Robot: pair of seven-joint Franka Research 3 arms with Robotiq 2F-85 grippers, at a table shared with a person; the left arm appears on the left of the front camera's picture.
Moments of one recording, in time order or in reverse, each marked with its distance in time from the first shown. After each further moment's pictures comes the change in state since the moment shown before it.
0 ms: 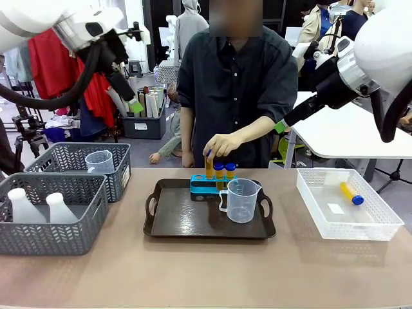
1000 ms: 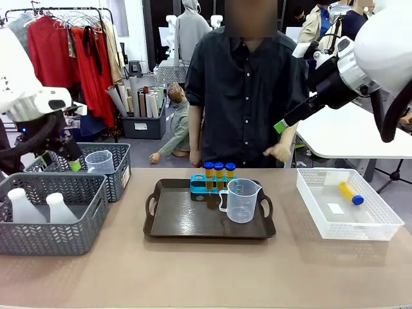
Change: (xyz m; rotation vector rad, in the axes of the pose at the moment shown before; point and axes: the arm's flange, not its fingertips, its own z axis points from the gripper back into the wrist) left arm -0.189 0.041 -0.086 0.188 0.259 0.716; right arm 0.000 0.000 0.000 0.000 0.000 0.000
